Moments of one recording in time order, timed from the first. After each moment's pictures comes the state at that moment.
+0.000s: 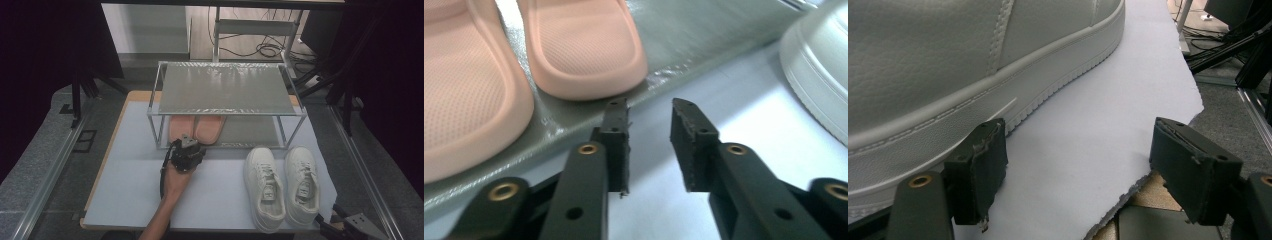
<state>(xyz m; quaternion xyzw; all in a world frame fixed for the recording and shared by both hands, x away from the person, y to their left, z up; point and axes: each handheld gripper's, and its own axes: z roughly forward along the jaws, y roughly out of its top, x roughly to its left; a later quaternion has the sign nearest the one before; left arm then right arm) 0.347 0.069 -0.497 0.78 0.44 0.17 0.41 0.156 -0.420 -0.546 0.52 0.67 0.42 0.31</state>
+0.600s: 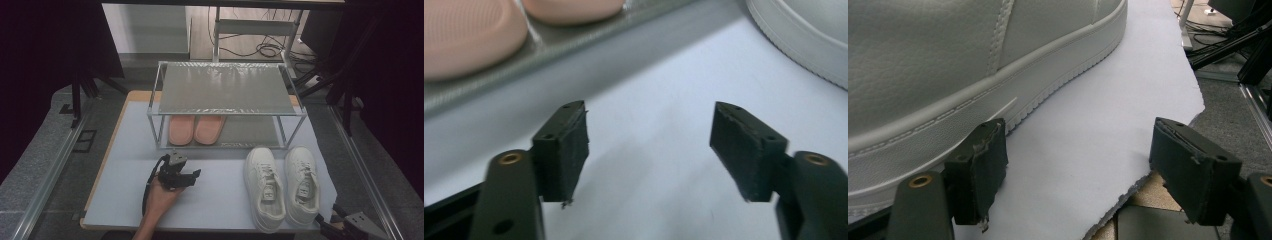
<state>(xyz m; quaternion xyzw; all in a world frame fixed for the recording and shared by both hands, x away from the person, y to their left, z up) 0.292 0.103 -0.498 0.80 0.43 0.13 0.39 0.157 -0.420 -0.543 0.52 0.68 0.41 0.30</state>
